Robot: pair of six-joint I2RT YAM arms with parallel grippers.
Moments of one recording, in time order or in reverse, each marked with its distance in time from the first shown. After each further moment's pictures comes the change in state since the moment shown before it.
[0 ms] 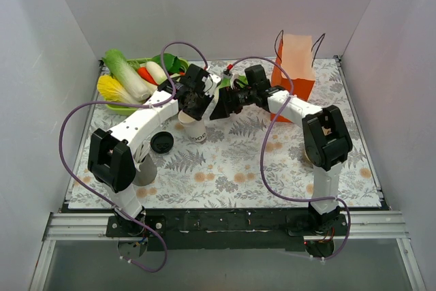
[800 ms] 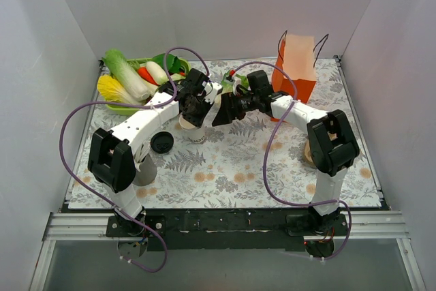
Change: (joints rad) left arm 0.000 0.000 -0.034 -0.067 0.138 -0.003; right arm 0.006 -0.095 -0.126 -0.014 0.011 0.001
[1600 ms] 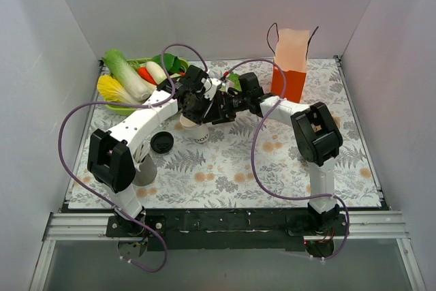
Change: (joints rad) left arm 0.000 -0.004 0.040 -0.013 0.006 -0.037; right arm 0.027 0.174 0.070 0.182 -0.052 0.297
